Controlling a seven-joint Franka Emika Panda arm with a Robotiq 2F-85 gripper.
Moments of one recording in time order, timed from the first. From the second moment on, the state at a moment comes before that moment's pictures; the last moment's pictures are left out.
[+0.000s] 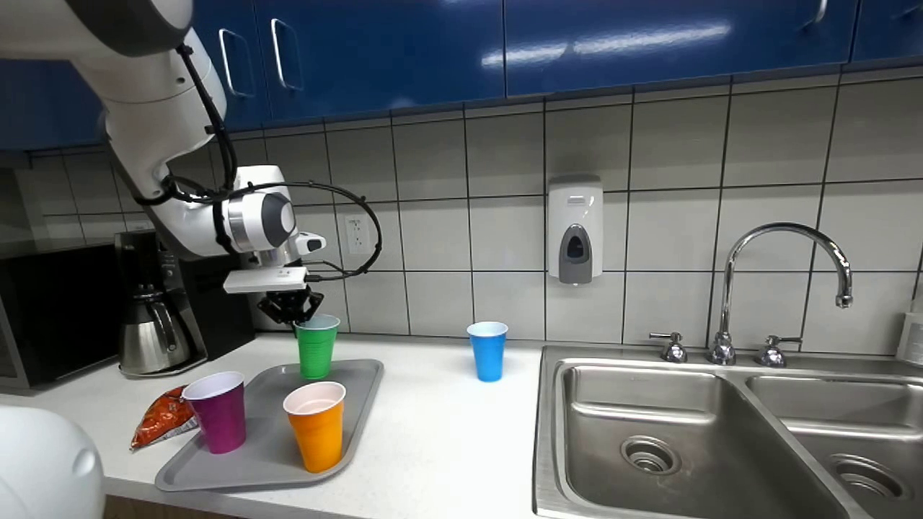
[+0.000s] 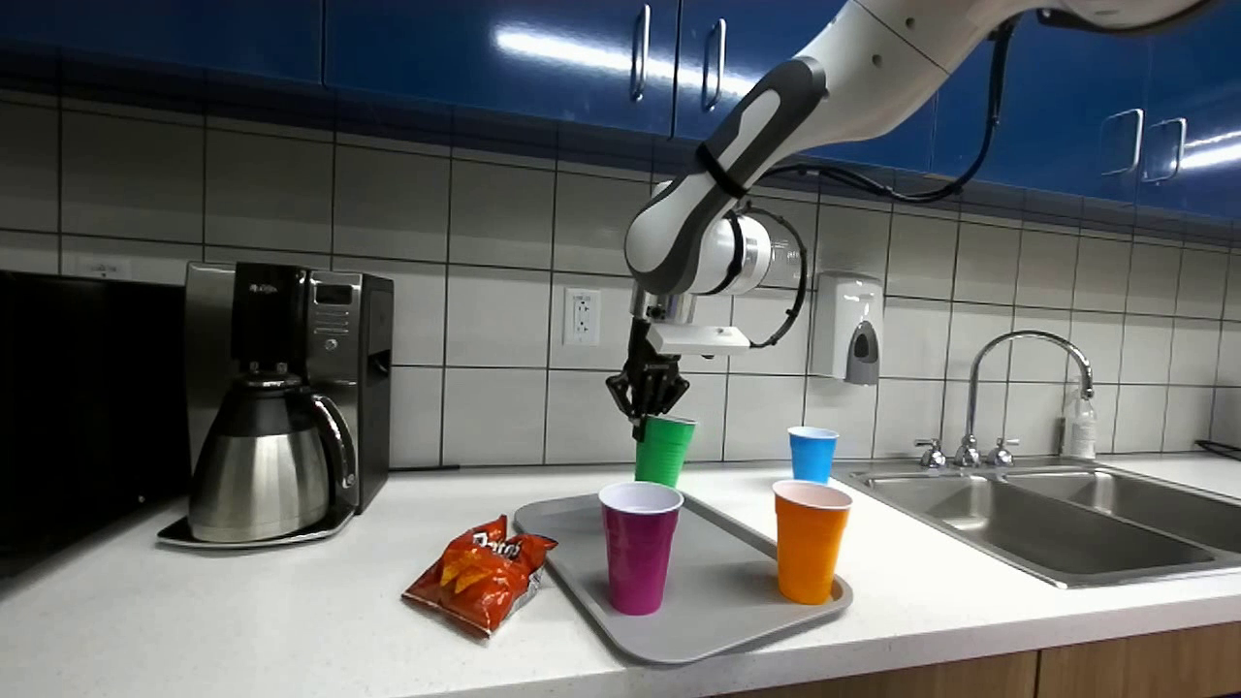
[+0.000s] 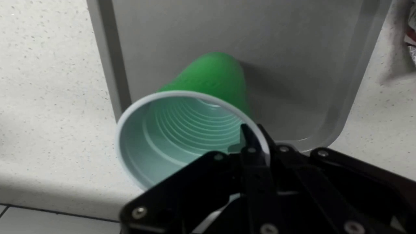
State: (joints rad) arm 0.27 0.34 0.08 -1.97 -0.10 2.53 0.09
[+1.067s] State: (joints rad) arm 0.37 0.36 0.09 -1.99 -0.29 2.56 0.25
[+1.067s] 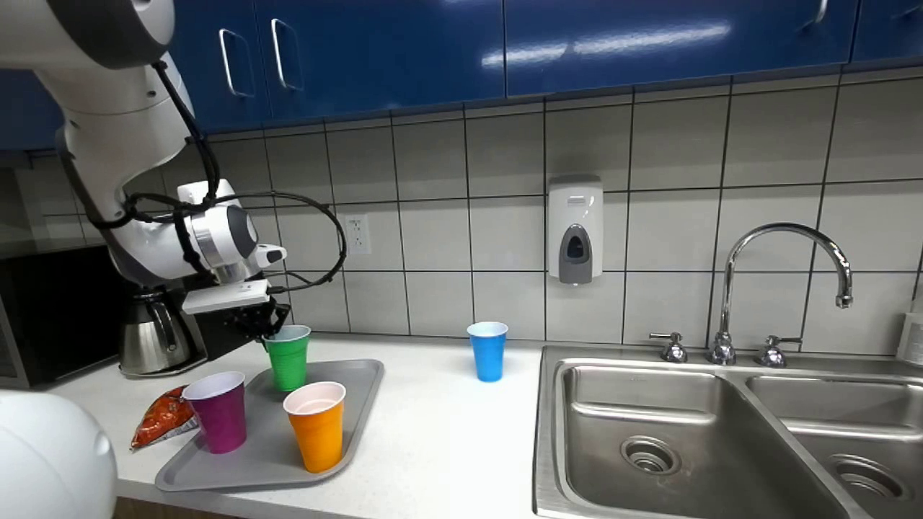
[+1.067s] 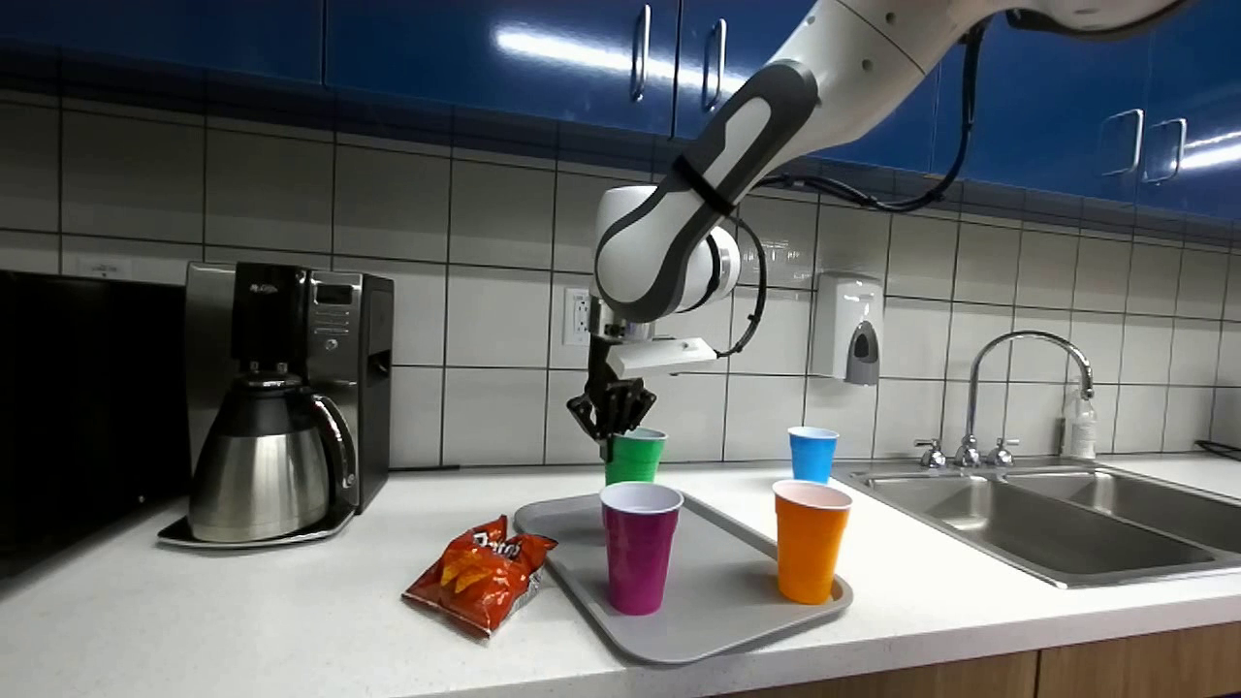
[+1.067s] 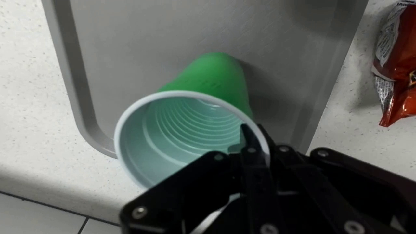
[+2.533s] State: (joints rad) arm 0.42 0.41 0.05 -1.99 -0.35 2.59 0.35
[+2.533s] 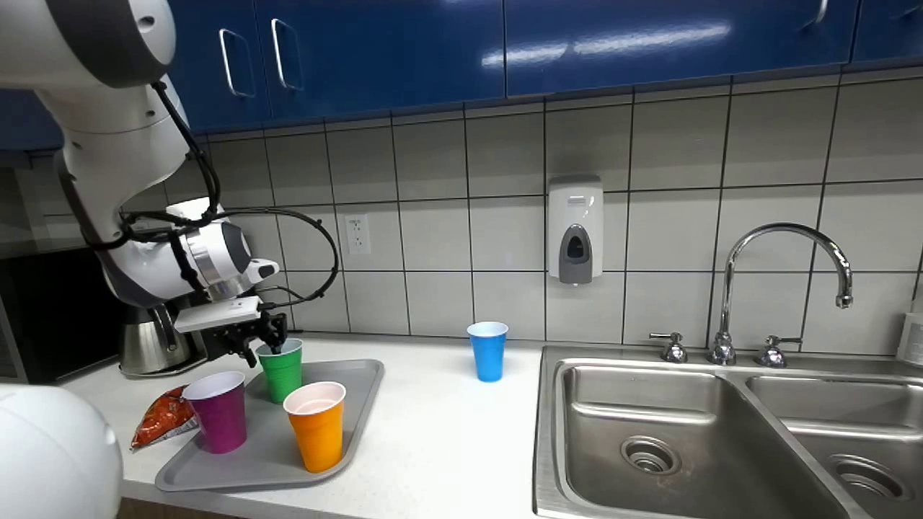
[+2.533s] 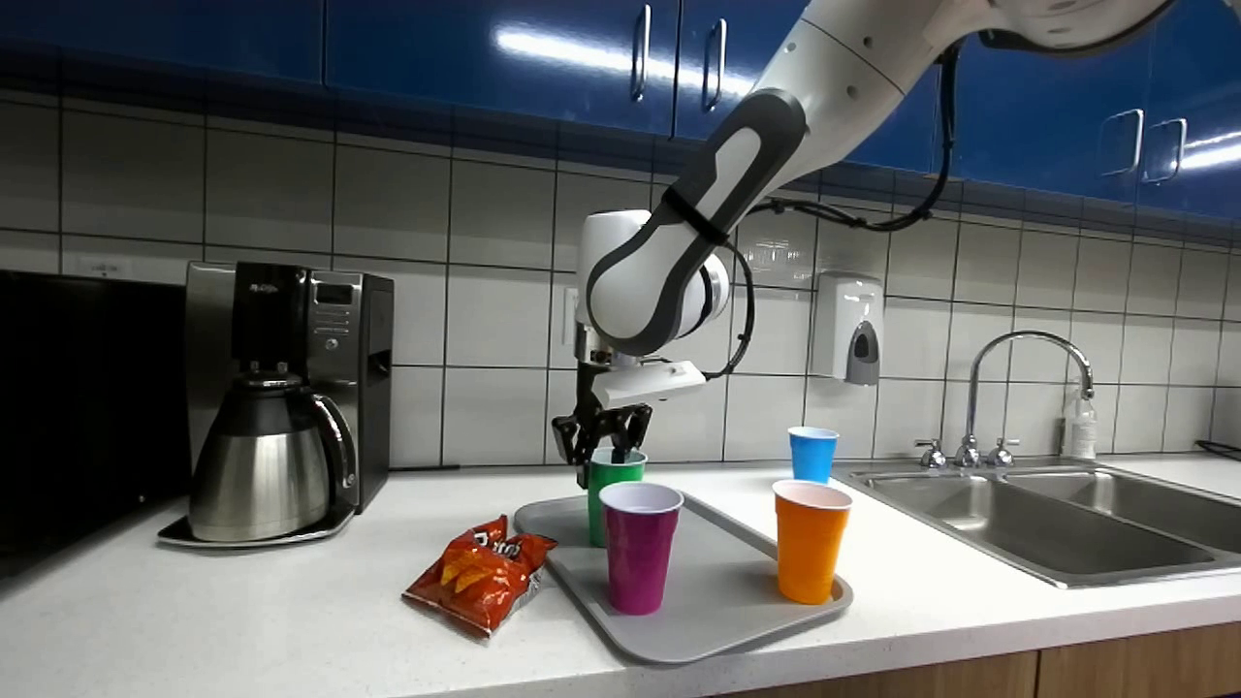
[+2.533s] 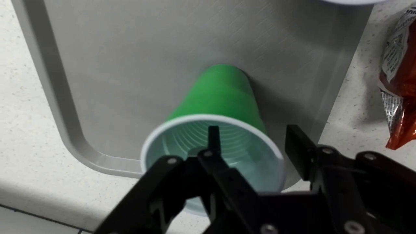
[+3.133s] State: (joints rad) arm 0.42 0.39 0.05 -1.98 -0.35 2.60 0.35
